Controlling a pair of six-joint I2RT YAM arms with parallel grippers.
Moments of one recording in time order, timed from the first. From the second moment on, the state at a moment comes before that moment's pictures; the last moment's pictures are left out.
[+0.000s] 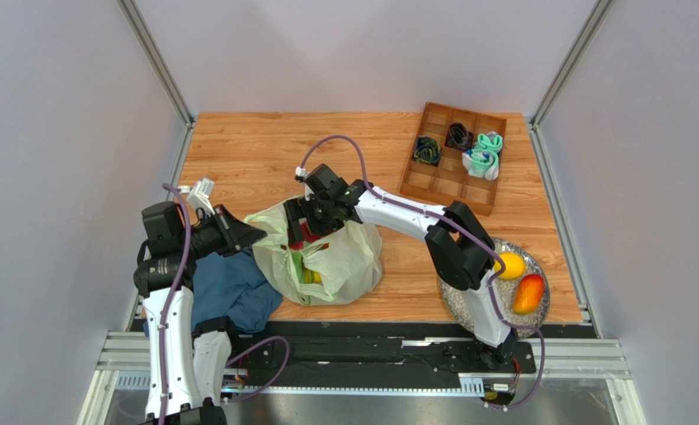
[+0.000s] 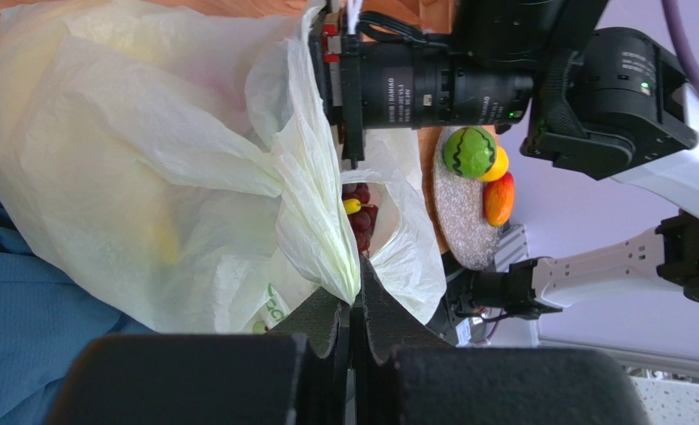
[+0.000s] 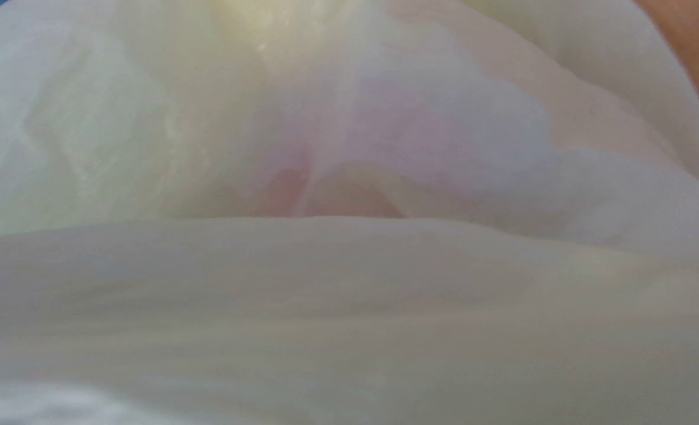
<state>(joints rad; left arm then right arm) 0.27 0.70 0.79 -0.74 0.92 -0.37 0.89 2.10 1.69 -0.48 -0.24 0.46</state>
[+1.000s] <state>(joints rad) 0.28 0.82 0.80 -0.58 0.90 -0.42 0.84 1.65 1.49 -0.70 -0.64 -0.23</state>
